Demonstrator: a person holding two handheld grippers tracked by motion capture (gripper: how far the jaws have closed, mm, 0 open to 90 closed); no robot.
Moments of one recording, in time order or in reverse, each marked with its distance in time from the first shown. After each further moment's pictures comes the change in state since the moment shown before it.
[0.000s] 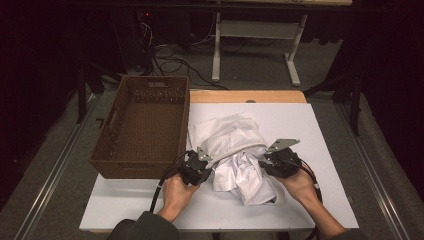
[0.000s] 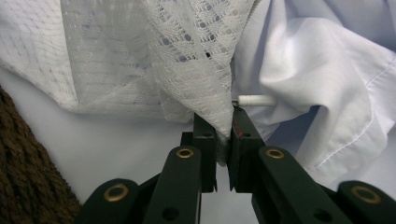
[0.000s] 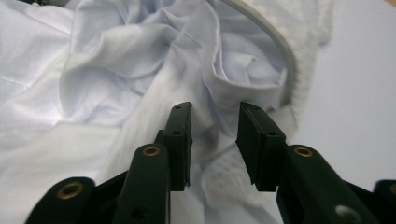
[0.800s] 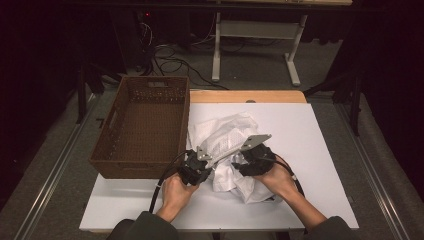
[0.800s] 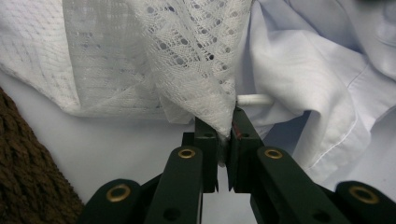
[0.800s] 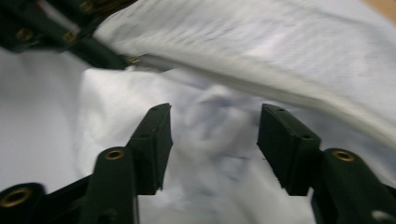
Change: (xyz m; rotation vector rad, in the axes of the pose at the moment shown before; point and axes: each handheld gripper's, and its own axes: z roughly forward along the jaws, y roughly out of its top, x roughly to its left) left arm 0.001 0.002 -0.006 -0.009 -0.023 -0.003; right arm 0.044 0.049 0.018 -0.021 0.130 -0.156
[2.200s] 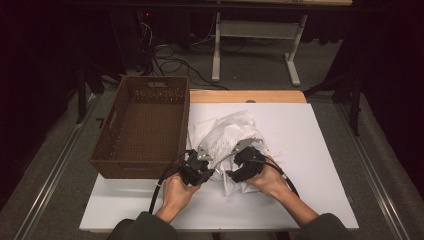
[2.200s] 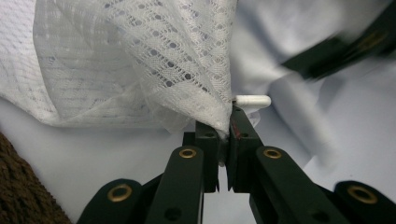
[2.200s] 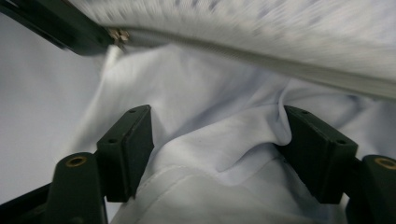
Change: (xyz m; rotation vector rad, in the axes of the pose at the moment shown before) left arm -0.004 0.002 -0.006 -0.019 -0.058 0.030; right arm 0.007 0.001 0.035 0.128 -0.004 -0.027
